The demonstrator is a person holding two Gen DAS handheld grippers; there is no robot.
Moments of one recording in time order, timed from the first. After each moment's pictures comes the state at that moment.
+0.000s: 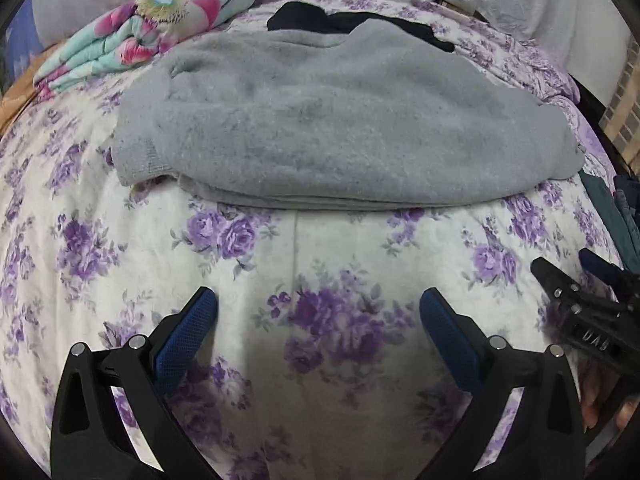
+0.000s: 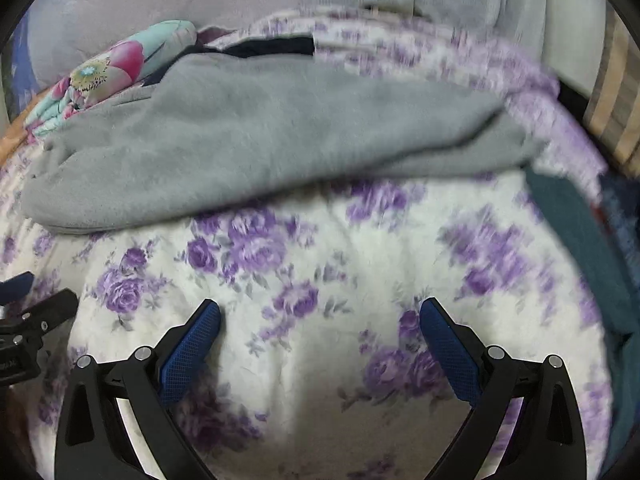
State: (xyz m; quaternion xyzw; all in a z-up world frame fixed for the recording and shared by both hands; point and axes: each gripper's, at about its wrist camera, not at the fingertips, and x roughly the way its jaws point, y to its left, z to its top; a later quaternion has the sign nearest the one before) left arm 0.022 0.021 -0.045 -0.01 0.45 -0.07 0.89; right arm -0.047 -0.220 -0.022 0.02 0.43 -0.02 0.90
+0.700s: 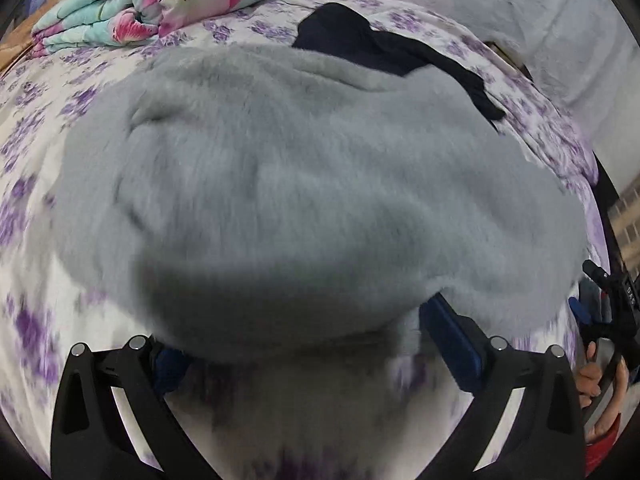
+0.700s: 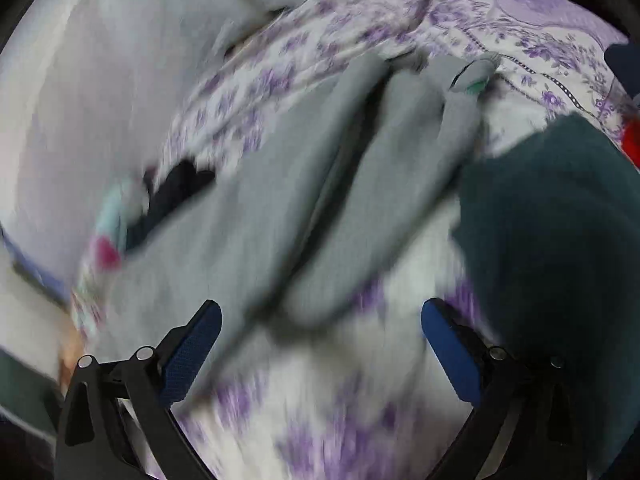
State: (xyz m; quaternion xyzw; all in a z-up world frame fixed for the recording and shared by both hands) left arm 0.108 0.029 -0.029 -0.13 0.49 -0.05 0.86; right arm 0.046 -0.421 -0.019 0.35 0.38 0.00 0.86
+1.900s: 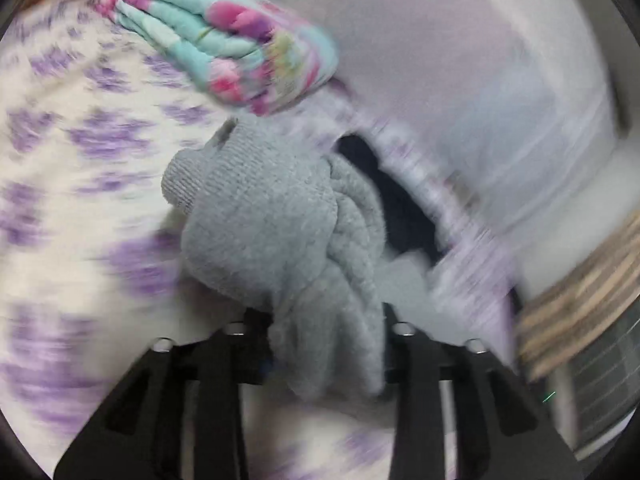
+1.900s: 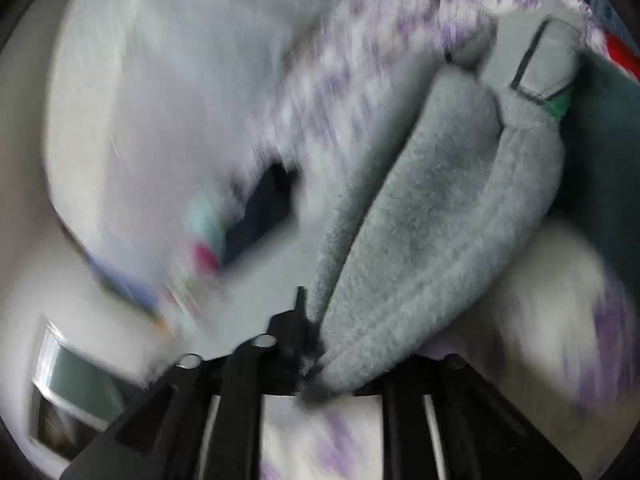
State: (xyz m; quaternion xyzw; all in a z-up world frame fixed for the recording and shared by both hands) left arm 0.072 0.192 0.003 -0.30 0.39 -0.11 0.87; right arm -0.049 -0.392 -0.028 0.36 0.40 0.12 0.83
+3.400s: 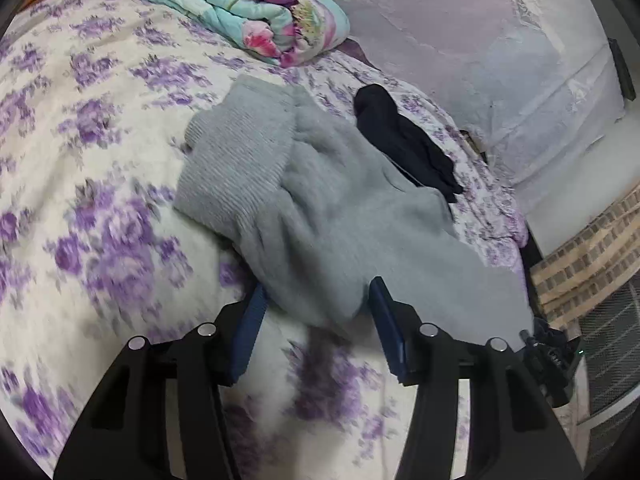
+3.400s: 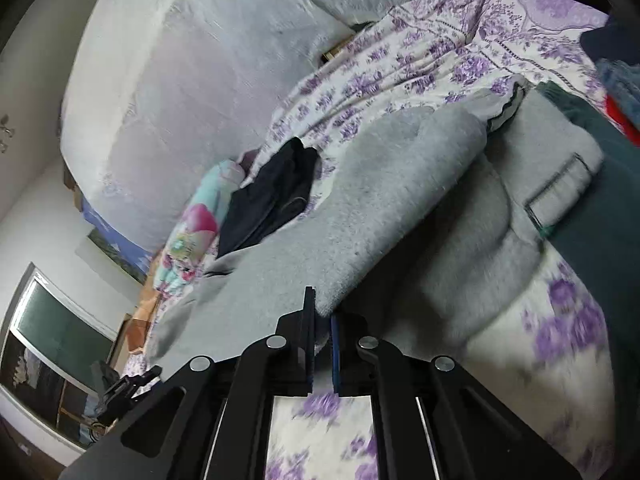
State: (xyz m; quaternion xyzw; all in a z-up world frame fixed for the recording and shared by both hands) left arm 0.007 0.197 -0.016 -0.30 0.41 -0.14 0.85; right arm -0.085 -0.395 0.021 0.35 0.32 0.15 0.87
